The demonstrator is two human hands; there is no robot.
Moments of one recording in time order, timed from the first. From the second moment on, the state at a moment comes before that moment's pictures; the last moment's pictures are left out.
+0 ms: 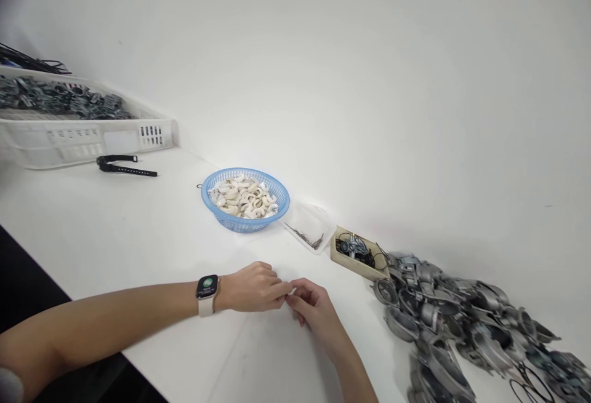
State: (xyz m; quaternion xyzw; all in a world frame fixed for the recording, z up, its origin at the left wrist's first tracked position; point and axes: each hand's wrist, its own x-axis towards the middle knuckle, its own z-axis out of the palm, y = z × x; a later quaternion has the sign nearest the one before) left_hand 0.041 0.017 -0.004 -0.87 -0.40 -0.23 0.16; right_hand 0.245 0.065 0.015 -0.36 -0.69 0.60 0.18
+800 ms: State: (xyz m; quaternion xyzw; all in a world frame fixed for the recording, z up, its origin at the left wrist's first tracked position) left_hand 0.041 0.017 -0.007 -0.86 -0.40 -0.25 0.18; right_hand 0.245 0.064 0.016 -0.36 -0.69 0.60 0.19
